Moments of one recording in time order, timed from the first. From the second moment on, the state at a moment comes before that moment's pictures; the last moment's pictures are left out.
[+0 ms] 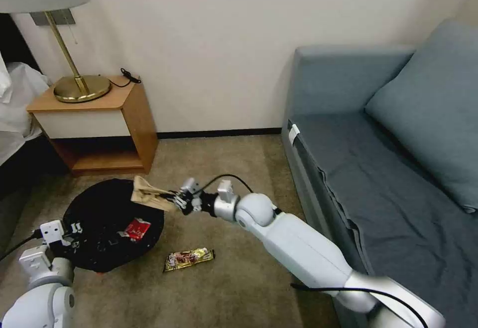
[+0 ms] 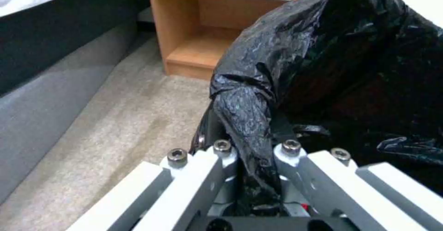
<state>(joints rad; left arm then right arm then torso) 1.45 -1.45 -1.01 -1.97 -0.23 0.35 0.02 -0.49 1.39 -0.44 1.37 0.54 -0.14 -0.44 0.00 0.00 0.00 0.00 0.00</state>
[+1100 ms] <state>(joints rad) 1.44 -1.47 -1.00 -1.96 -0.21 0.35 0.02 -0.49 1.49 -0.56 1.27 0.50 -0.10 -0.31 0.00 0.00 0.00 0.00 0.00</state>
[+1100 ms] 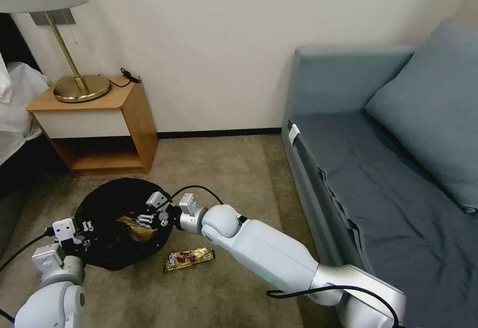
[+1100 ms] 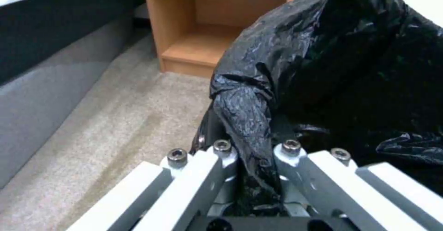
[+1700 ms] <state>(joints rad) 1.41 -1.43 -1.09 -1.91 -0.25 0.34 0.00 -0.57 1.34 -0.51 1.21 0.18 -0.08 -0.34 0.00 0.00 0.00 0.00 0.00</state>
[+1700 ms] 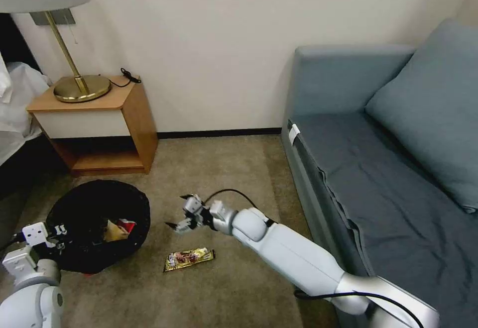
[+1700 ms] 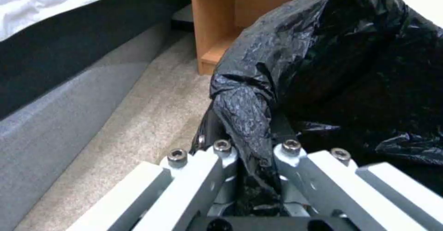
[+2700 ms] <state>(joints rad) 1.44 -1.49 -1.06 -1.99 -0.25 0.36 -0.04 -0.60 1.40 -0.65 0.90 -0.18 0.06 -0.34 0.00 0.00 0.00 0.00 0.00</state>
